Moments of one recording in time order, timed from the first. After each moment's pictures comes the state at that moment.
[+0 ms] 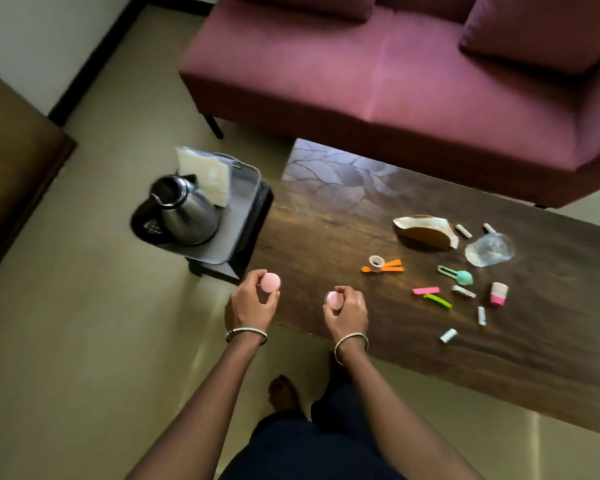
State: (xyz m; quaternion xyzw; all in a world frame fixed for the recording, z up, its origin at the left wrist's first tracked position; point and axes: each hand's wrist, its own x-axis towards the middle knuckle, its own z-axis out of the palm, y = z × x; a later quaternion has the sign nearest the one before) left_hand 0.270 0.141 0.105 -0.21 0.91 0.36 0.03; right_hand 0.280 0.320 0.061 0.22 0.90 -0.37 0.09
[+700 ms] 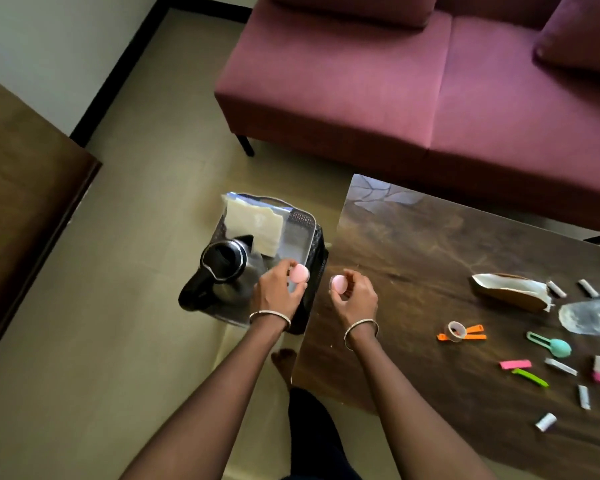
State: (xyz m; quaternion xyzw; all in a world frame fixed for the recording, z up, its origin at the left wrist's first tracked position) left_hand 0.063 0.013 0.063 -0.12 0.93 0.33 0.12; right_hand 0.075 0.170 0.029 0.21 0.89 -0.41 0.07
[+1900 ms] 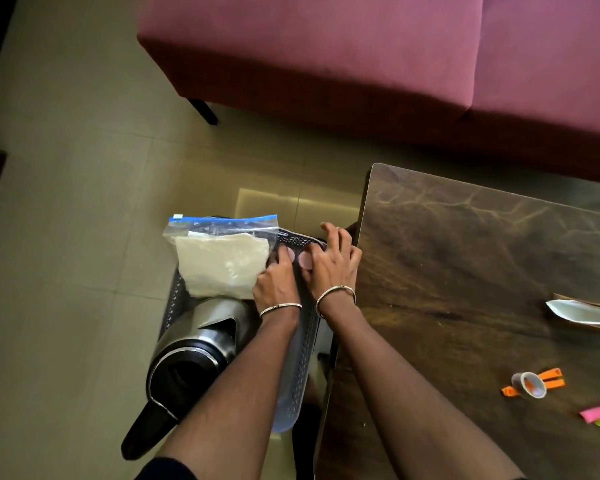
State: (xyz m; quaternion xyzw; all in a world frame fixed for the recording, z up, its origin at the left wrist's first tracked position) left_hand -0.104 0.010 -0.114 -0.13 0.97 0.10 0.19; right_hand -0.114 0.100 -0.106 0.06 0.98 -0.12 0.17
